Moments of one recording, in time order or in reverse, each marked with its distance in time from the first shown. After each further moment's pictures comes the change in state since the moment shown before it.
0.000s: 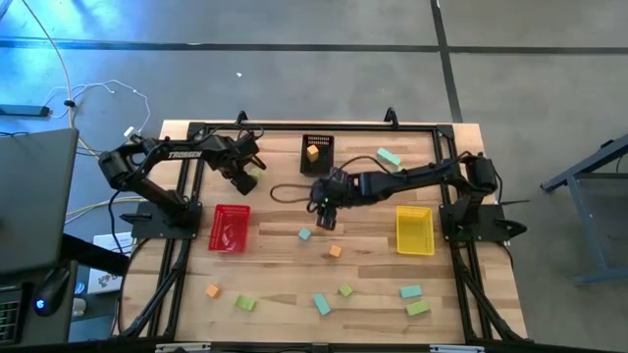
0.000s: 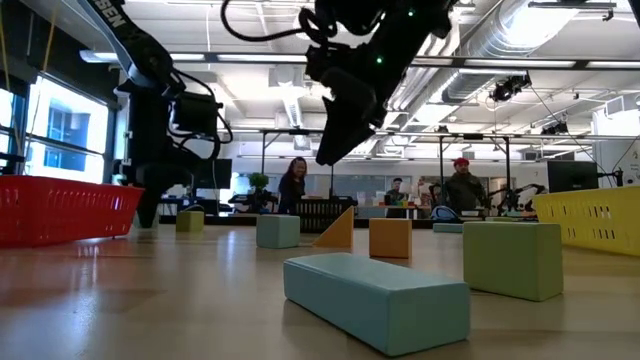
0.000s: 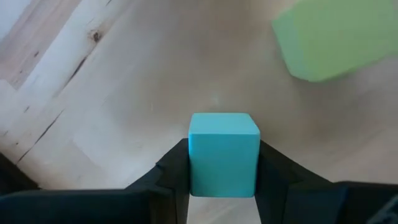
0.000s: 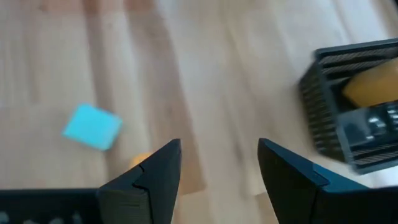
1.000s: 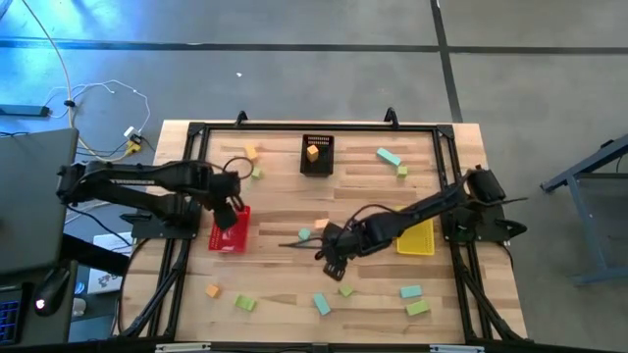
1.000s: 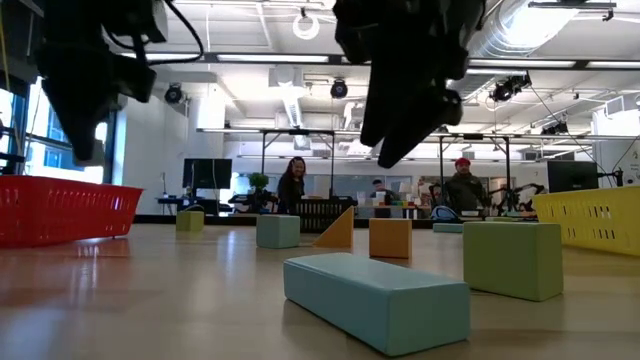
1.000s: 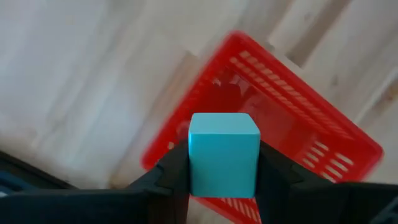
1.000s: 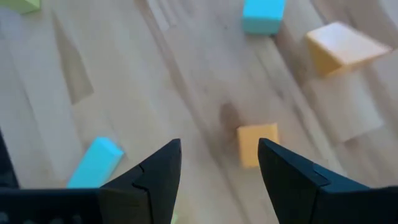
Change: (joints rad) left arm -0.582 -0.495 0.000 -0.387 0.155 -0.373; right arm 0.317 0.000 0.000 -0.120 -0.114 0.652
